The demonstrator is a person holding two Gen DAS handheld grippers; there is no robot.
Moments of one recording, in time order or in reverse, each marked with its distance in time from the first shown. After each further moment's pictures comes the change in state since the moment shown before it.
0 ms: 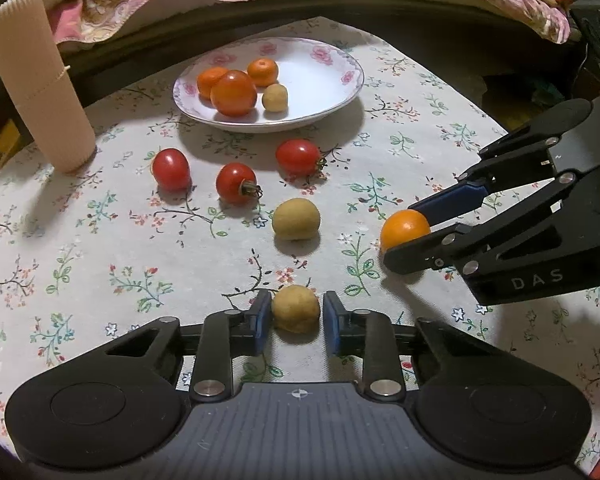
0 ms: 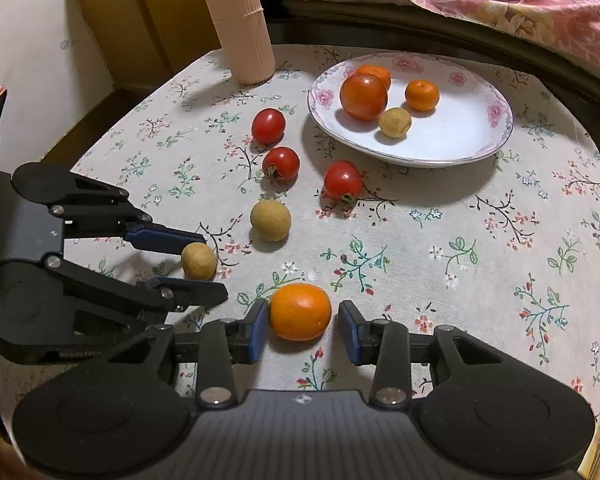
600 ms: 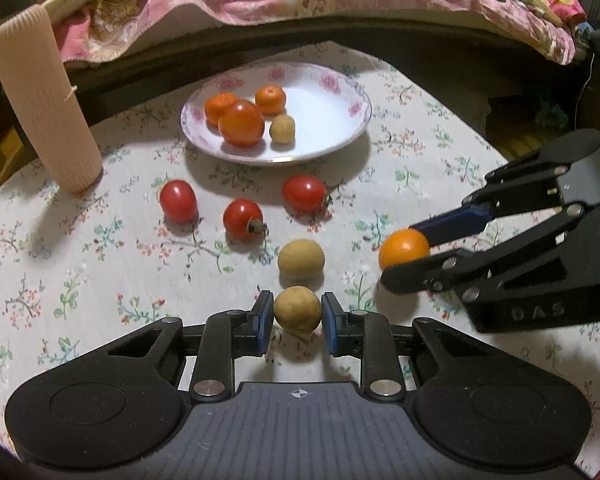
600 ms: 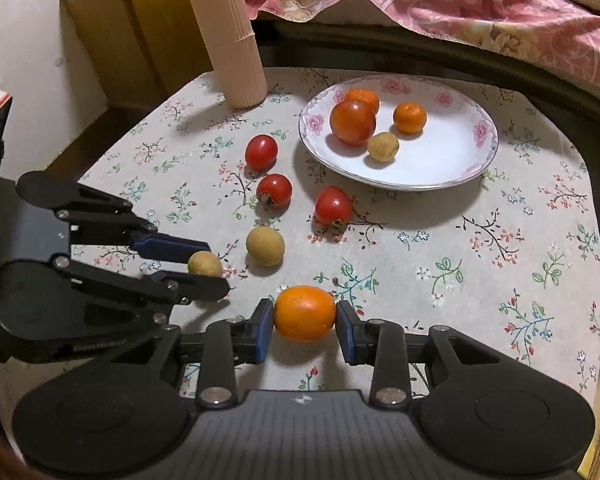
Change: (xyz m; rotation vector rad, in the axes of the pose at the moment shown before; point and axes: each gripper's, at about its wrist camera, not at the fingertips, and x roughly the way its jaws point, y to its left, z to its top) left arm -0.005 0.001 0.014 -0.027 -0.053 0.005; right arm -0.011 -0.001 0.006 0.023 -0.046 -0.010
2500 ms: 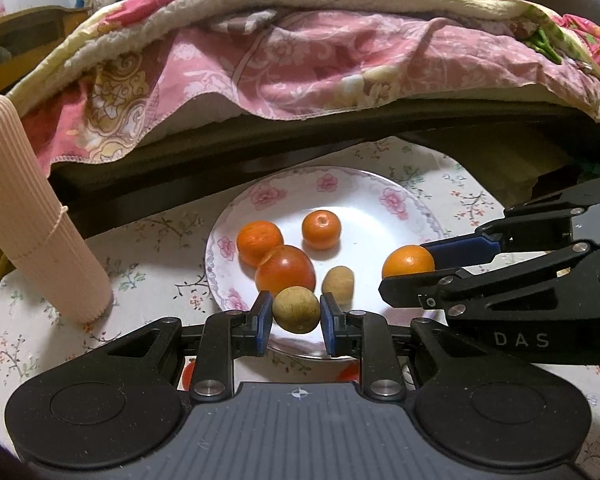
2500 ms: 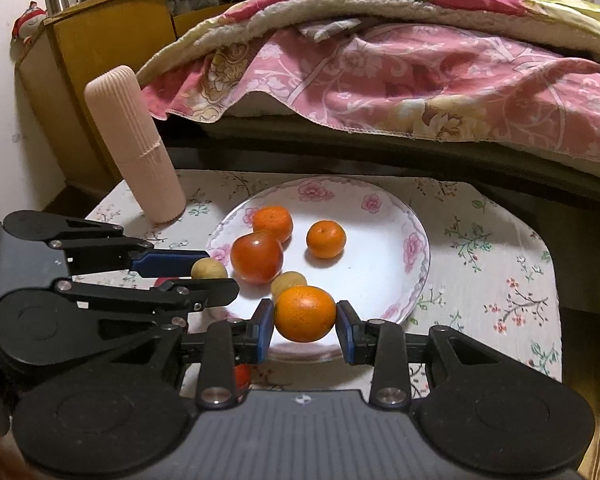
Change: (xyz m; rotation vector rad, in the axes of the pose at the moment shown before) left arm 0.047 0.025 0.093 -0.049 -0.140 0.092; right arm 0.024 -0.067 0.074 0.069 -0.170 -0.074
